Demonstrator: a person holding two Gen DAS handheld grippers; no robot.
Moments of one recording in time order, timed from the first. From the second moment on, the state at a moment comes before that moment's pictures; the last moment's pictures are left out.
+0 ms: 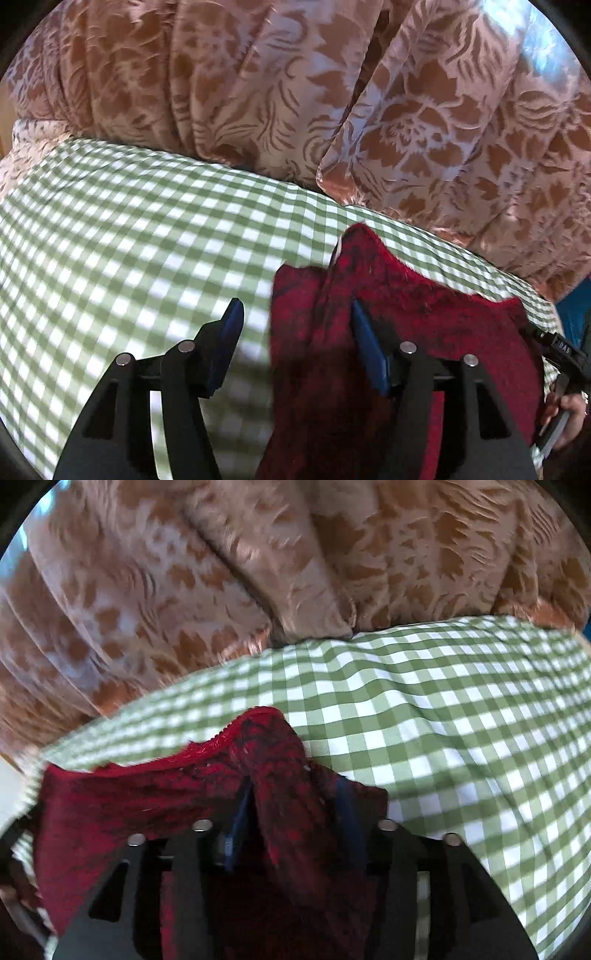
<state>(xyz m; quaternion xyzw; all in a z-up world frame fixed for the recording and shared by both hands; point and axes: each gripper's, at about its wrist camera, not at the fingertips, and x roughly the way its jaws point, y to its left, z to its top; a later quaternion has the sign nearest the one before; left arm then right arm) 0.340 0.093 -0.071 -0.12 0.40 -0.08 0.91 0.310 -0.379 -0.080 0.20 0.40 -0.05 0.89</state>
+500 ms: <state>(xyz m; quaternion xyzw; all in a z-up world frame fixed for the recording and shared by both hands) 0.224 0.095 -0.128 -0.23 0.45 -0.20 0.84 0.145 -0.385 -0.138 0.33 0.42 0.05 0.85</state>
